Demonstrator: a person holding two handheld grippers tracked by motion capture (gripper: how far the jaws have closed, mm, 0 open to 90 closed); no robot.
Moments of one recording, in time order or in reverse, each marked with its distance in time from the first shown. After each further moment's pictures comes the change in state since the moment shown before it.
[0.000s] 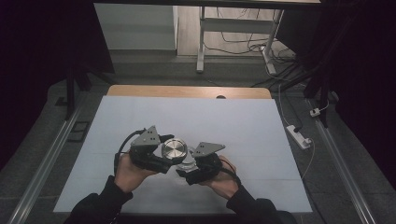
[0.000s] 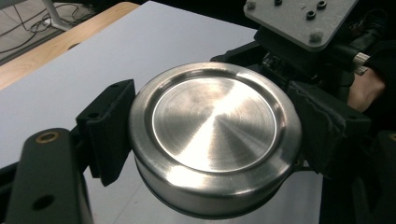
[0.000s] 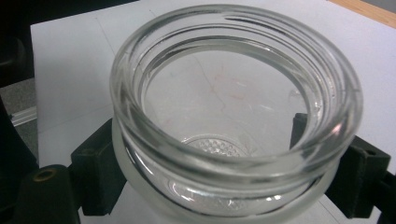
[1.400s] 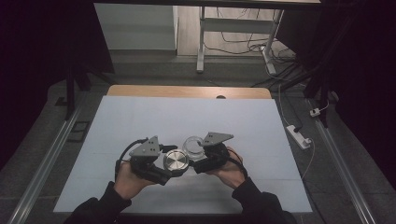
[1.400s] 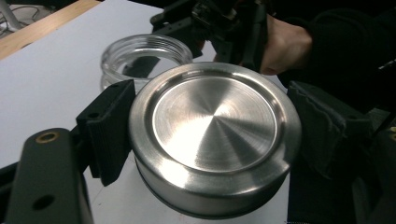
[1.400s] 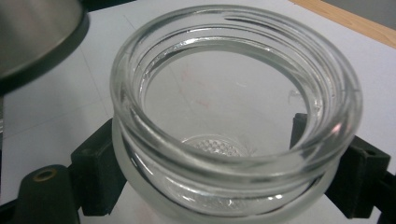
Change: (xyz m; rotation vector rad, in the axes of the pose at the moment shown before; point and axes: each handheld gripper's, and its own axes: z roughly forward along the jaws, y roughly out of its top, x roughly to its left) left arm -0.016 -0.016 0.005 -0.007 -0.127 0.038; right arm -0.036 0.004 -0.008 -0.008 -0.030 0.017
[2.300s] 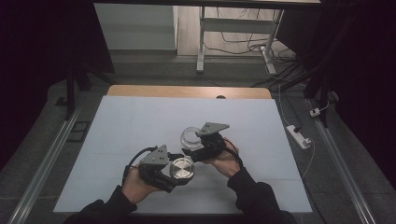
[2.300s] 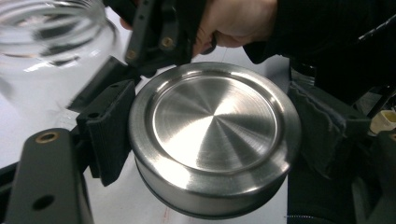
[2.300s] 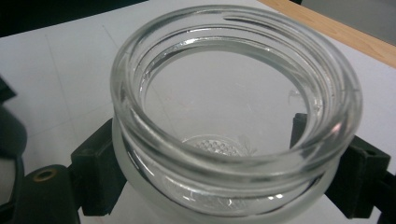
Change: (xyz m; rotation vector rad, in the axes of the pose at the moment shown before) left arm -0.005 -0.019 0.029 0.040 -0.045 0.030; right arm -0.022 0.015 0.019 -0.006 -0.028 0.011
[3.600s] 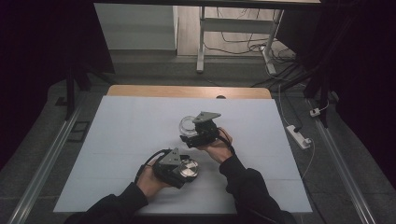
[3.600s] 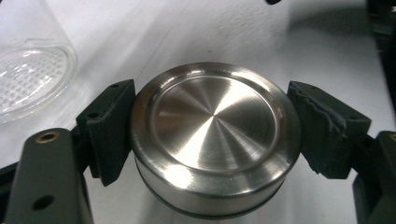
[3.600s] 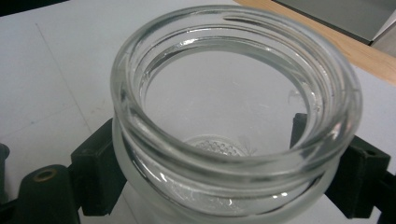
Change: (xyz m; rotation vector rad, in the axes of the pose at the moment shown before) left arm 0.033 -0.038 0.064 0.094 0.062 0.010; right arm -0.035 0.009 0.044 0.029 -0.092 0.015
